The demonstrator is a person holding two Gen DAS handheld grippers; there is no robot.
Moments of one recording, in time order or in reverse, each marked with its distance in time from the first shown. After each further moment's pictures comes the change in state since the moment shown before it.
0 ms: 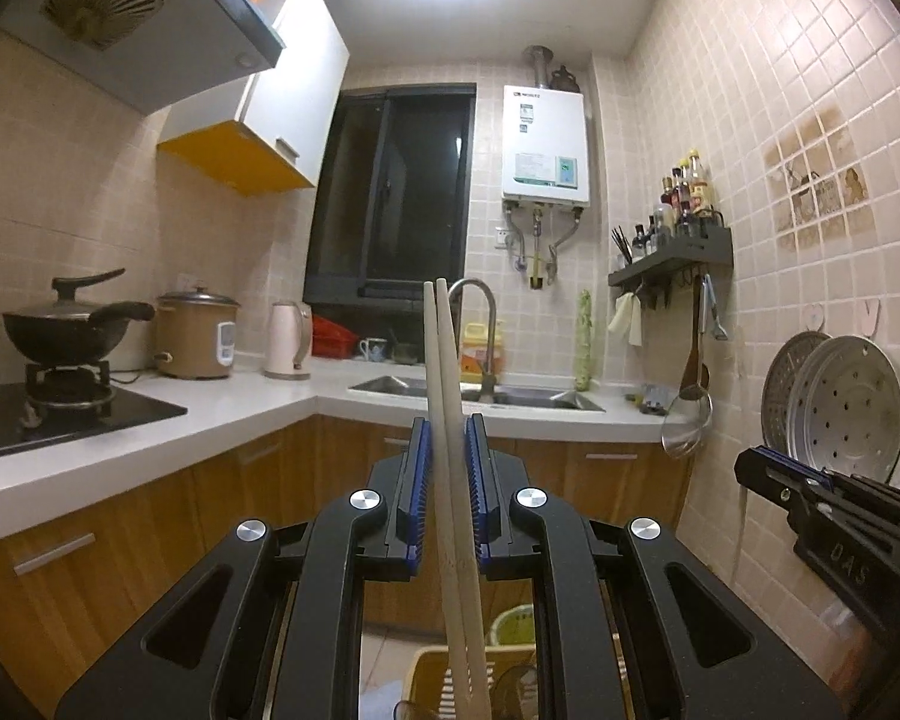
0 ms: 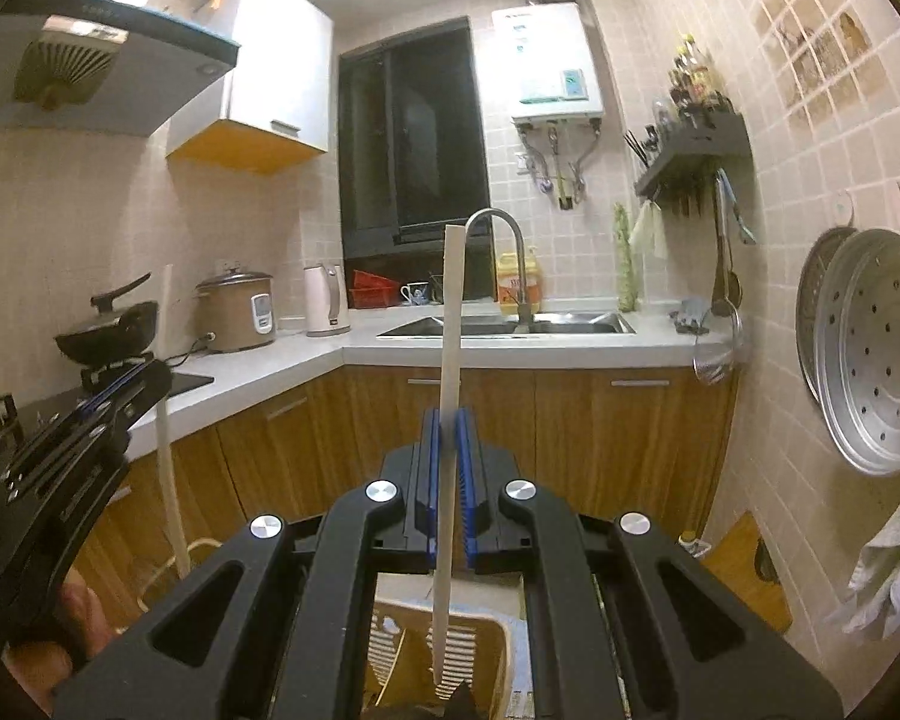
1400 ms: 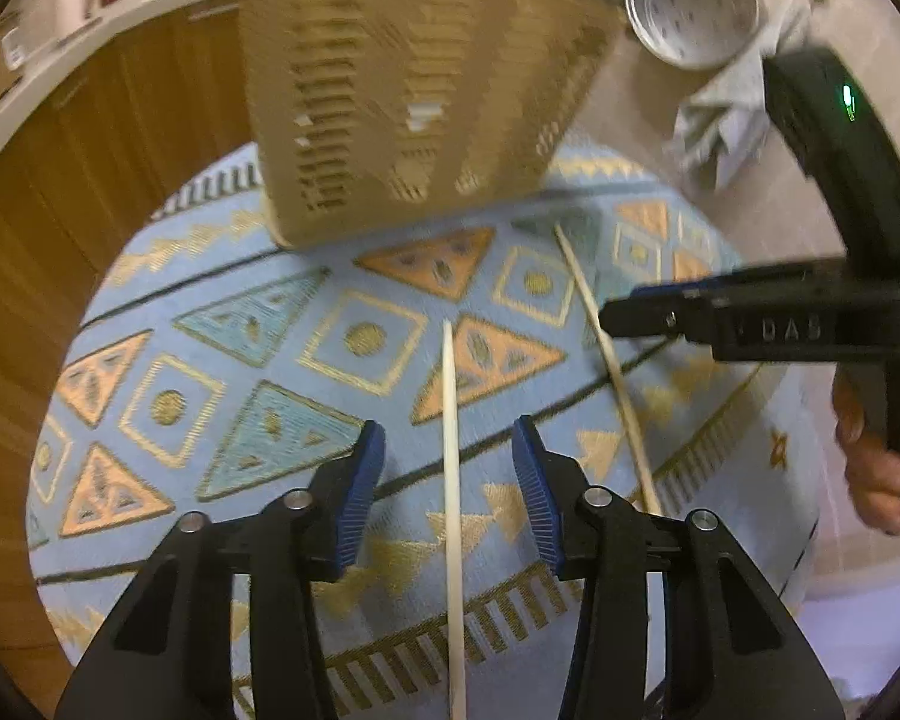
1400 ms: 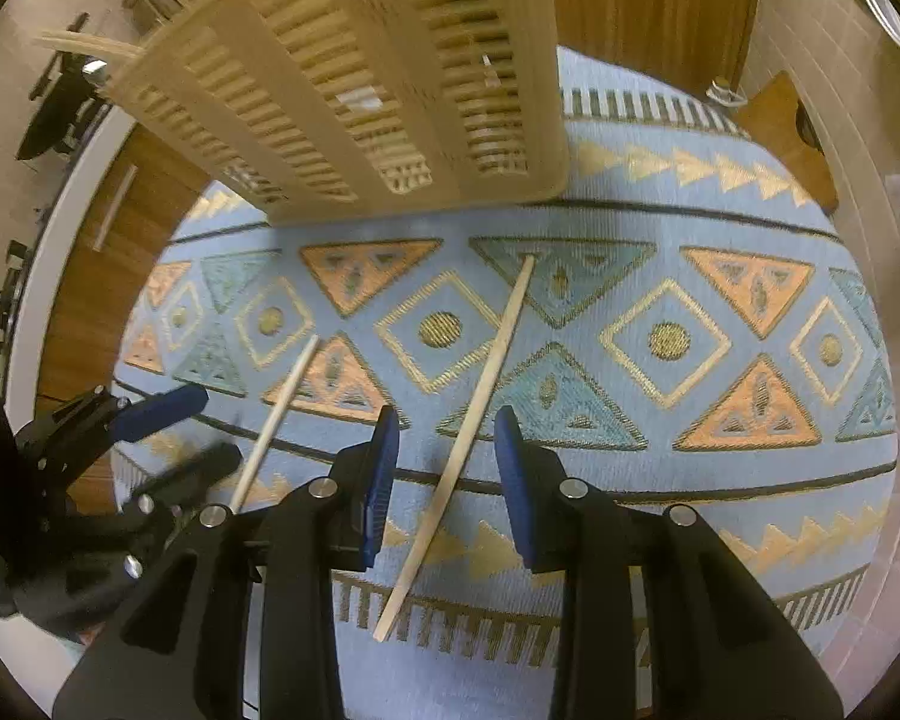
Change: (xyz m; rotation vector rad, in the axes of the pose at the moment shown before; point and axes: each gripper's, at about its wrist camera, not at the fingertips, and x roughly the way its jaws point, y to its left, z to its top) left arm -0.070 0.035 -0.141 0.192 1.136 -0.464; right arm -0.034 0.019 -0.149 0.268 1.121 0.053
